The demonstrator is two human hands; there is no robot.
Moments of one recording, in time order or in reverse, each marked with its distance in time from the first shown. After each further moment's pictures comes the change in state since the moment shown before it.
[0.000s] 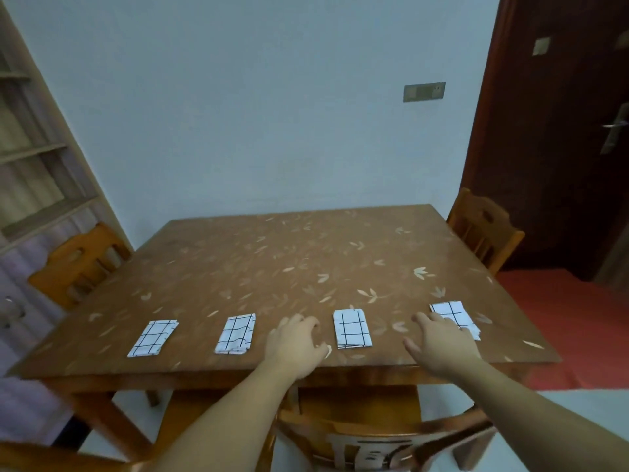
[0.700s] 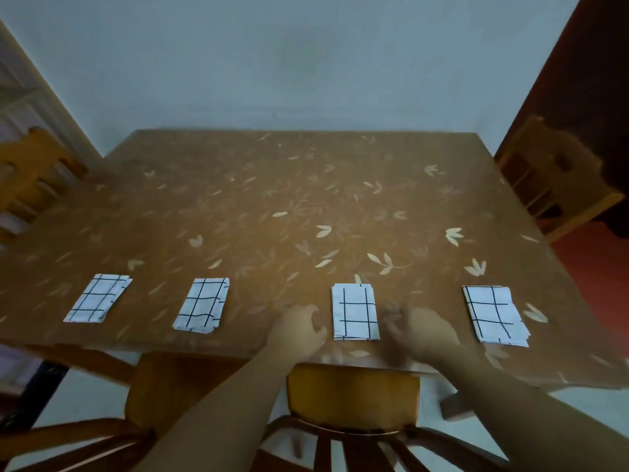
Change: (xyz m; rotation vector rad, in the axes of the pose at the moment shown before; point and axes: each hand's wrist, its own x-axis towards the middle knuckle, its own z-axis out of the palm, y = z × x) left_hand 0.146 -0.032 0.123 -0.243 -0.267 -0.206; right_hand 0.168 -0.010 0.104 0.157 -0.335 0.016
